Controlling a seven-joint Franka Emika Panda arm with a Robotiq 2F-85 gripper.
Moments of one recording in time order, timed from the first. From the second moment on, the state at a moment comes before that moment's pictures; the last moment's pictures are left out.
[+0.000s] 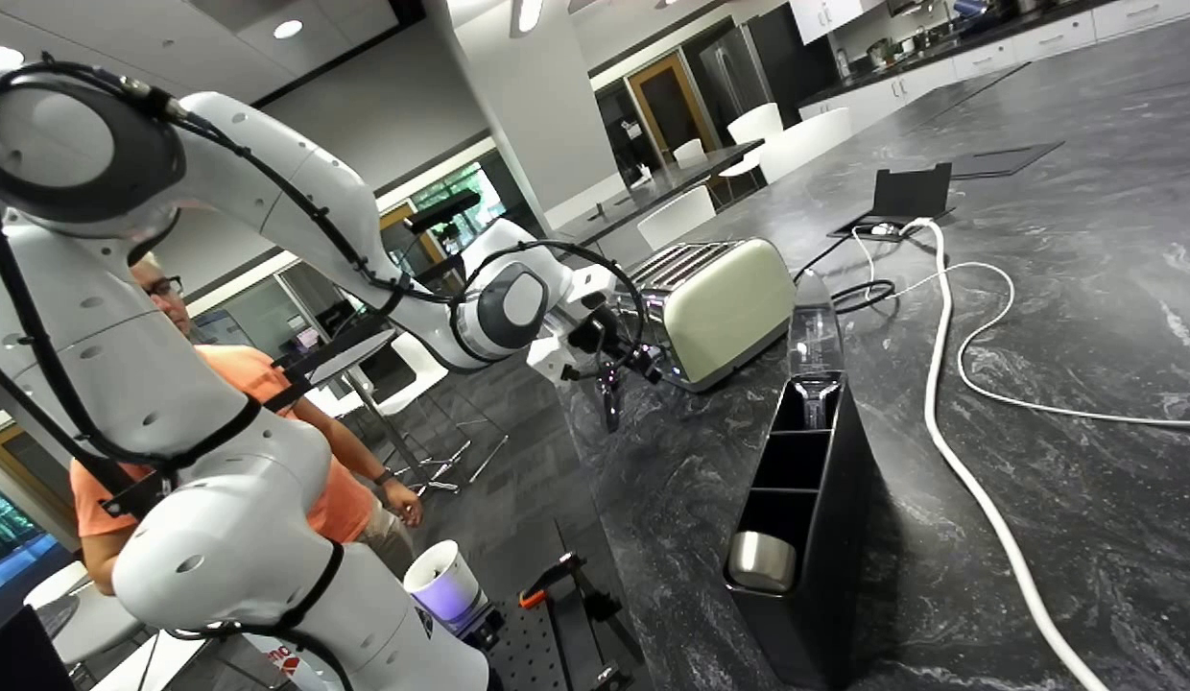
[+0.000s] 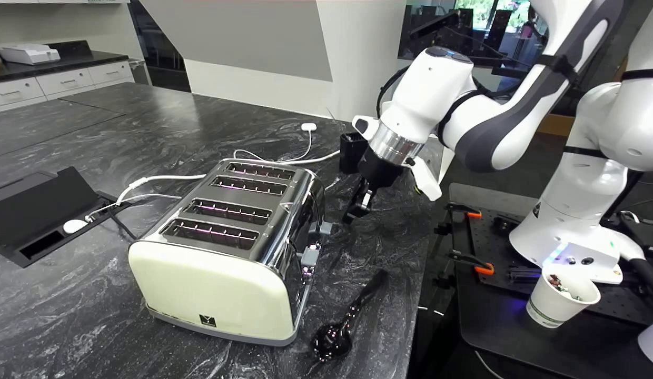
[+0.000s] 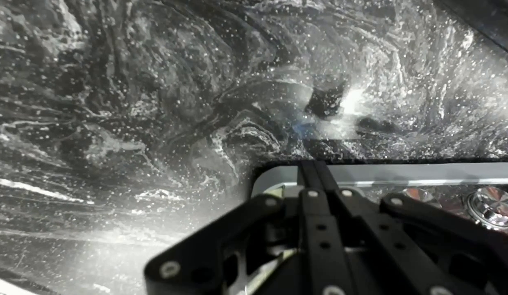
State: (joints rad) arm -0.10 0.00 0.45 -2.68 -0.30 3.07 0.50
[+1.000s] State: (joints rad) arm -0.06 0.10 0.37 -2.63 -0.32 3.16 0.50
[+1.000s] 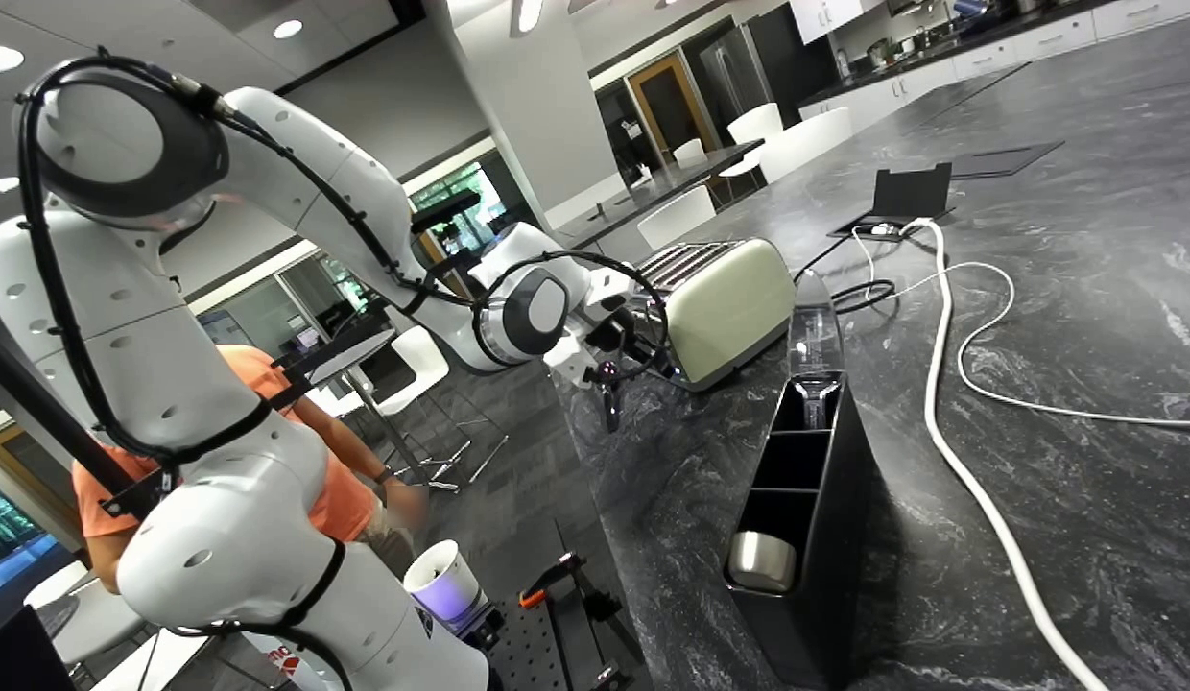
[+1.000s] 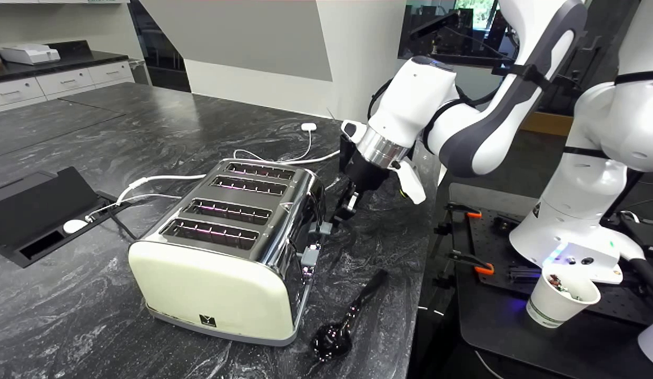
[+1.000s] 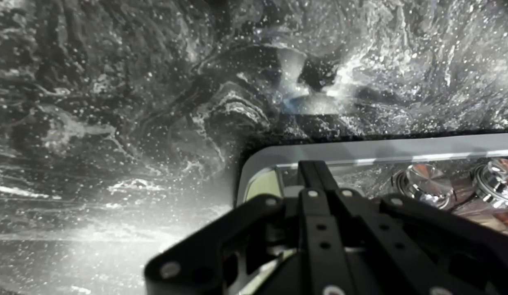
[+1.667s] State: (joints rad) arm 0.09 0.14 0.23 -2.59 -0.35 3.16 0.51
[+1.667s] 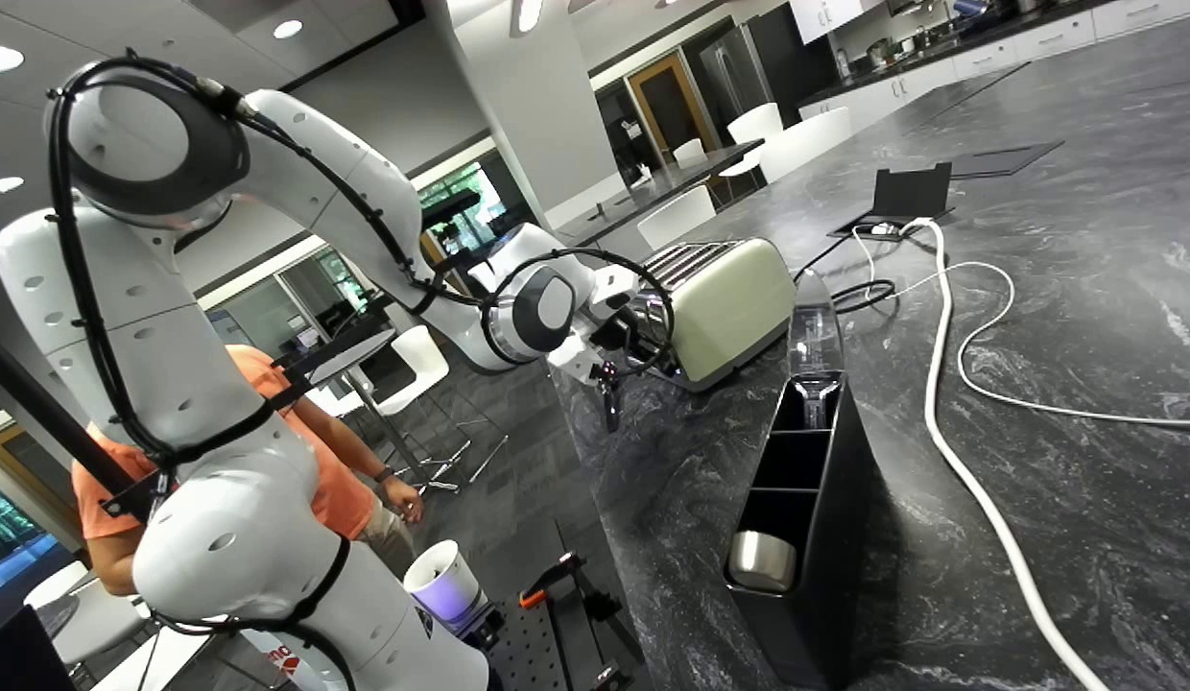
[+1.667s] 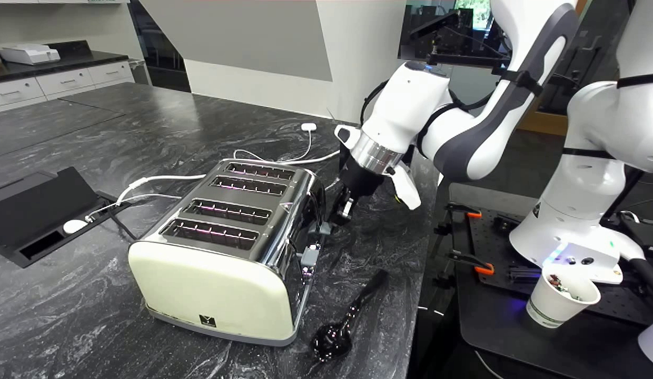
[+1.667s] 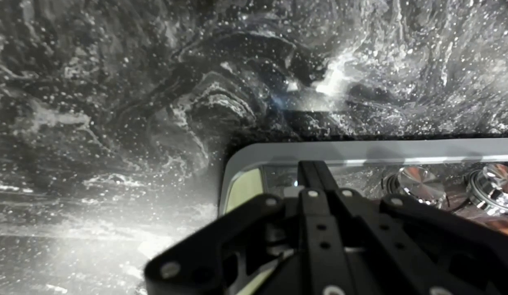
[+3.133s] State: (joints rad) arm 0.41 0.15 -0.08 -2.58 -0.42 3.15 0.67
